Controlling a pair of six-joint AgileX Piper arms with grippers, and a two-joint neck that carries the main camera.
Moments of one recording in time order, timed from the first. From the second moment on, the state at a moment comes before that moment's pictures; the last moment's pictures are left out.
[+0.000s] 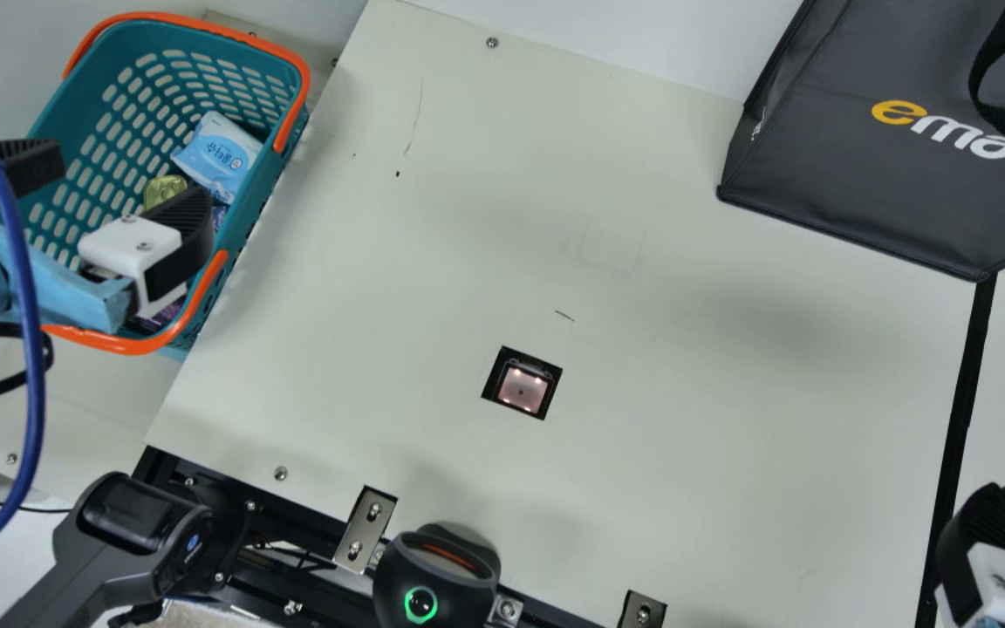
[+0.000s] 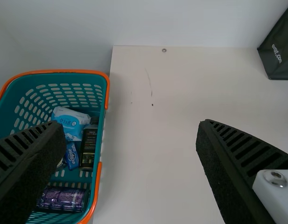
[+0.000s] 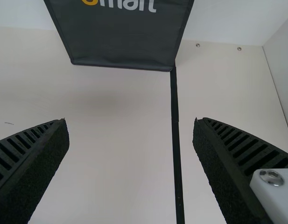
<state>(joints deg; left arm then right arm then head) -1.5 43.3 -68.9 -1.5 69.6 0.0 0.6 42.7 -69.8 -0.8 69.4 0.0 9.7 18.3</state>
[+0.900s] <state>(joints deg) 11.1 55.8 -72.0 -5.4 61.9 4.2 0.6 42.7 -69.8 -0.8 69.4 0.0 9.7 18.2</state>
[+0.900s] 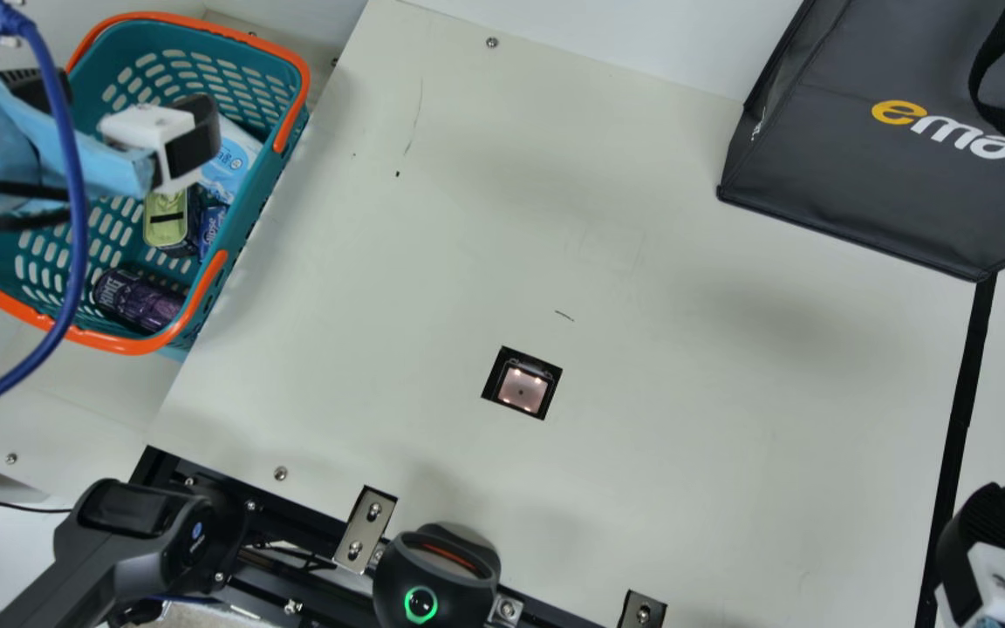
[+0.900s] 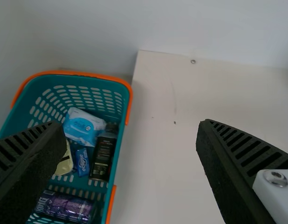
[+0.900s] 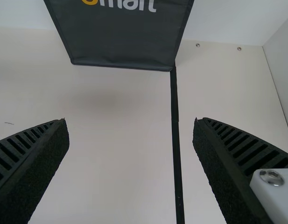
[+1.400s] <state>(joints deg) 23.7 65.2 -73.3 -4.7 58.1 6.4 0.6 42.7 -69.8 -0.8 69.4 0.0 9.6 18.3</state>
